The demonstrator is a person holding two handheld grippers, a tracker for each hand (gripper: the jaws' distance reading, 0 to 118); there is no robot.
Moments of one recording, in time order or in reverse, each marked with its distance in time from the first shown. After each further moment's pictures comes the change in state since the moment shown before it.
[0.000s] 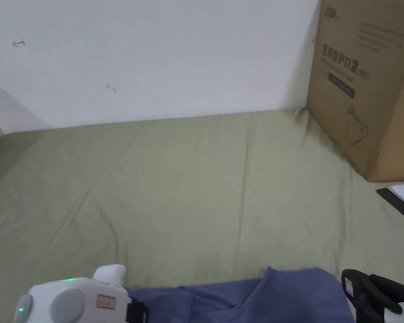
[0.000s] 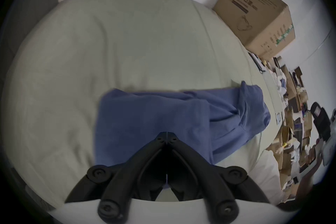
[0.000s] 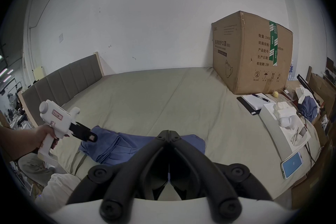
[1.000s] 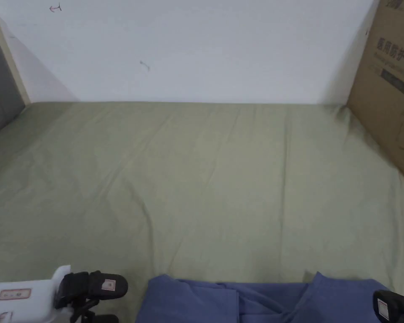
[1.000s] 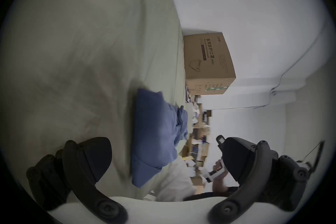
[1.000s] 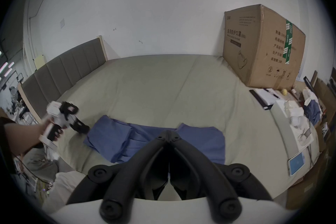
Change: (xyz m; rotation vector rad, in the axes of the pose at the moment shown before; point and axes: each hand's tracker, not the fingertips) left arm -0.213 -0.018 0.006 -0.057 -0.899 0.552; right arm -0.059 0.013 -0.036 -0.142 0.034 0.031
